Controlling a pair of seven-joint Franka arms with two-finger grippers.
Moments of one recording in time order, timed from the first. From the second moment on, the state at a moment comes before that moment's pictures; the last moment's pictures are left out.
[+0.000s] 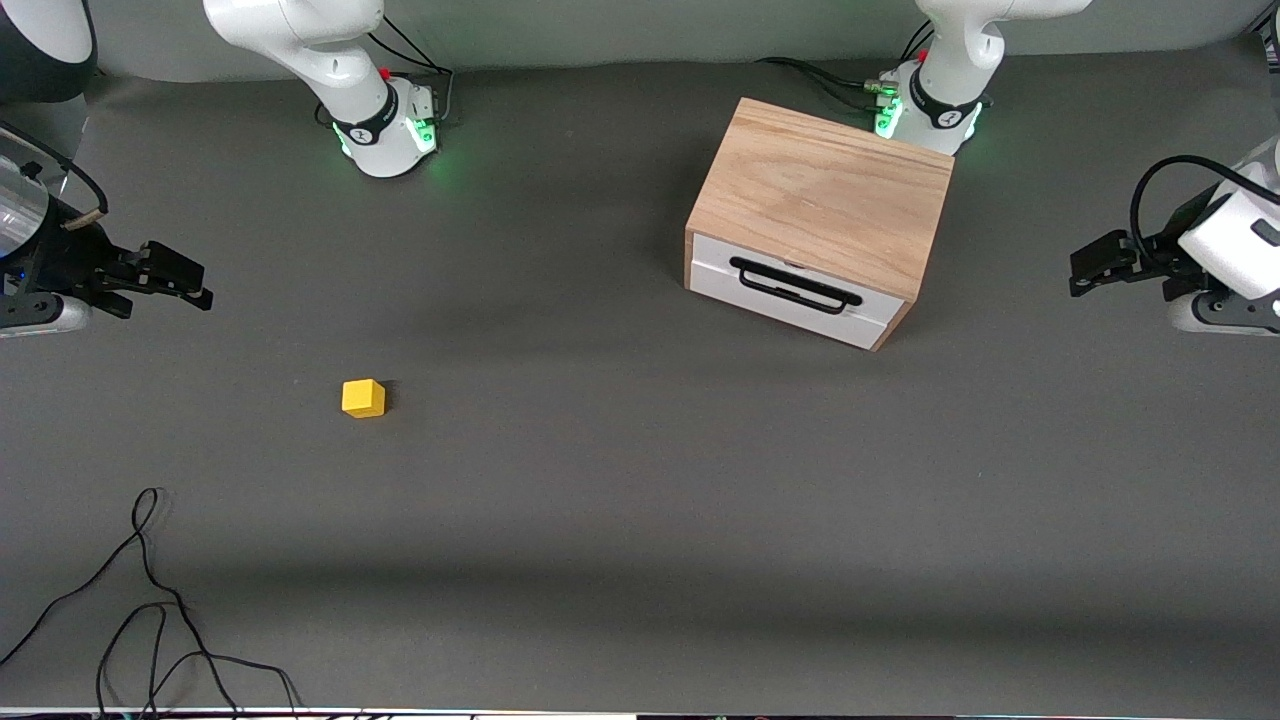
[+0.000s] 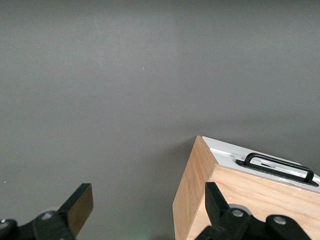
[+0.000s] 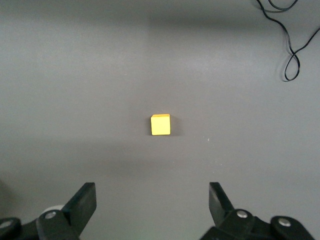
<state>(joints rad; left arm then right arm) -0.05 0.04 -0.01 -1.56 0.00 1.53 0.01 0.10 -0.03 -0.09 -1.68 0.03 1.65 -0.04</state>
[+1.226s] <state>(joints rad) -0.19 0.06 -0.03 -1.56 -0.01 1.55 -0.33 0.09 -0.02 -0.10 -1.68 0.03 1.64 -0.04</state>
